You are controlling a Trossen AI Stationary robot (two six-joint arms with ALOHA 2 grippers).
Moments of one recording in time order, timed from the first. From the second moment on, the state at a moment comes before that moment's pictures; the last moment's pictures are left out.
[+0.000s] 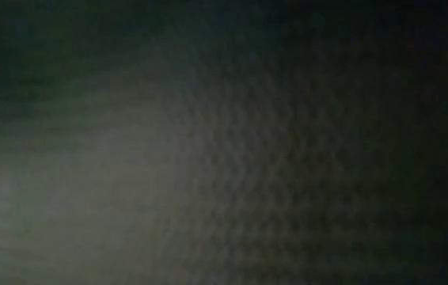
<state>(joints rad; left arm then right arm) -0.73 1.24 1.07 -0.21 -0.19 -0.43 0.68 1.95 1.48 -0.72 0.28 1.26</state>
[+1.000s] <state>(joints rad) -0.53 1.64 1.07 0.09 0.22 -0.37 0.68 1.93 1.61 -0.73 0.29 1.18</state>
